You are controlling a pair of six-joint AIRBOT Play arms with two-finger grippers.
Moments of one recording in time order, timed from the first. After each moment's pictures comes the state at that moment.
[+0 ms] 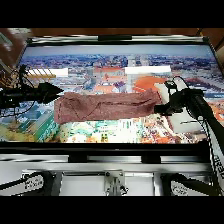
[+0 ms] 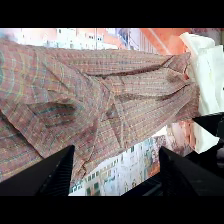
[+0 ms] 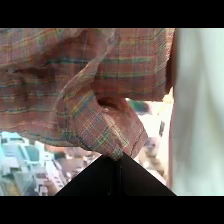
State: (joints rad) left arm 0.28 -1.32 1.07 0.48 -1.20 -1.06; right arm 0.03 -1.37 1.04 1.61 -1.03 -1.64
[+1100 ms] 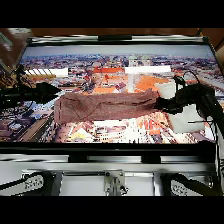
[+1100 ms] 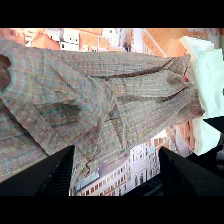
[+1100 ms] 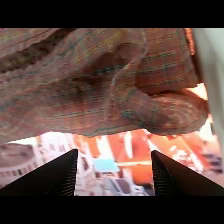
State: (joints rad) left arm 0.30 -1.32 1.07 0.48 -1.22 -1.06; right arm -0.04 -1.32 1.05 1.90 -1.08 -1.54
